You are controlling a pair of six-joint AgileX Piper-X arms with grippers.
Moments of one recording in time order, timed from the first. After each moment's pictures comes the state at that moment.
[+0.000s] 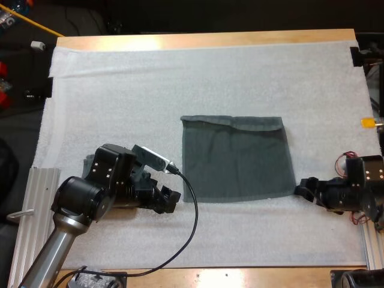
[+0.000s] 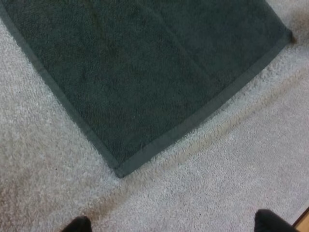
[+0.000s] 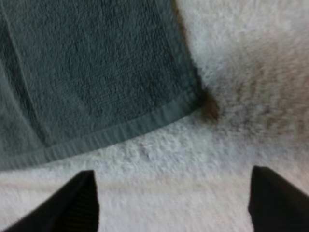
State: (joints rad) left arm -0.40 0.94 -0.86 1.09 0.40 -1.77; right arm 0.08 1.04 -0.52 0.79 -0.43 -1.40
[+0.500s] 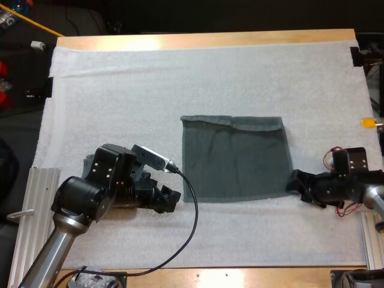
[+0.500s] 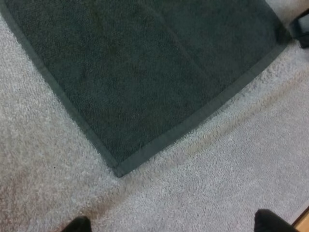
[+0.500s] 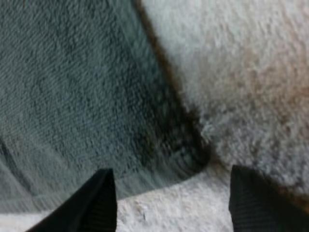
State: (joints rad) left arm -0.40 0.94 -0.86 1.09 0.40 -1.79; right arm 0.08 1.33 -0.51 0.56 -0.50 -1.31
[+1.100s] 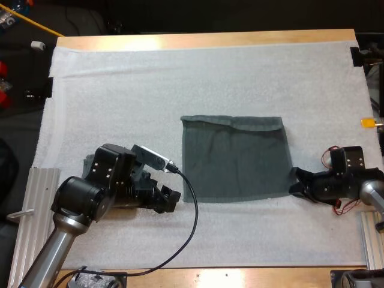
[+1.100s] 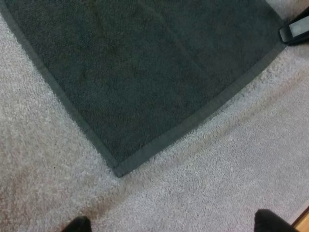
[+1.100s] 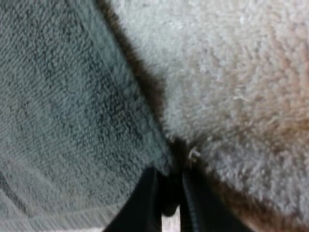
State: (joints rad) left arm -0.40 0.94 -0.86 1.09 0.40 -1.79; right arm 0.08 1.40 -0.51 0.51 -0.51 -1.28
